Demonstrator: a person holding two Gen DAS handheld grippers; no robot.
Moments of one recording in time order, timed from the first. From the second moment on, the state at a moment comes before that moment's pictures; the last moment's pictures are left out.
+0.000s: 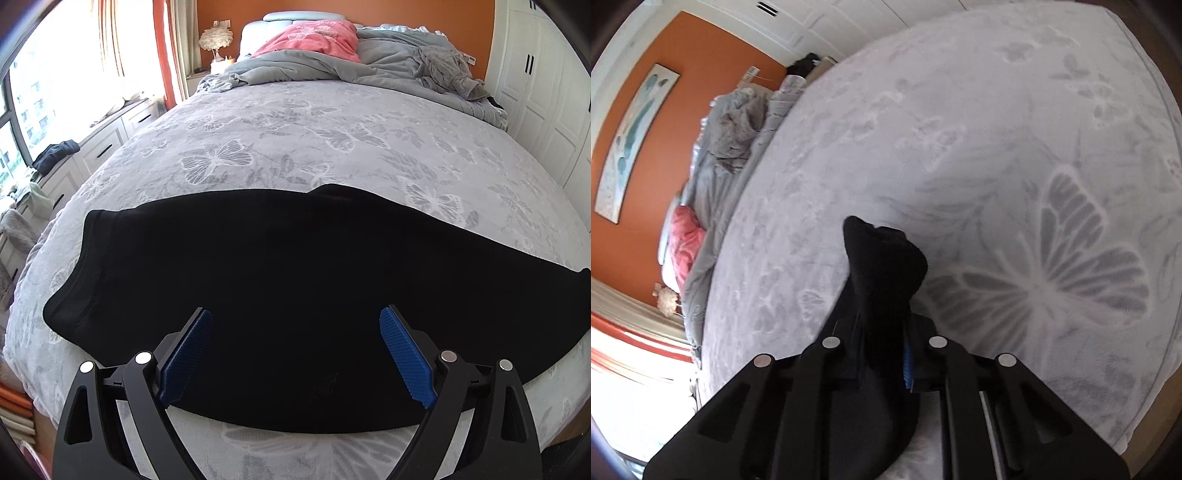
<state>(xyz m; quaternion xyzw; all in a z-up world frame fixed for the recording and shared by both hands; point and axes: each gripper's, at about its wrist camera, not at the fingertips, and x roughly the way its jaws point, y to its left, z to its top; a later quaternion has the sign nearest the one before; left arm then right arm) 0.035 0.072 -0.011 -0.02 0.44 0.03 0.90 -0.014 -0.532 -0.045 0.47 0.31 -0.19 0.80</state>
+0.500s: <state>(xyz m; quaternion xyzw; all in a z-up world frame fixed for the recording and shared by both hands) 0.008 0.153 0.022 -0.08 0.41 0.06 0.91 0.036 -0.177 0.079 0.11 0.29 0.14 0.94</state>
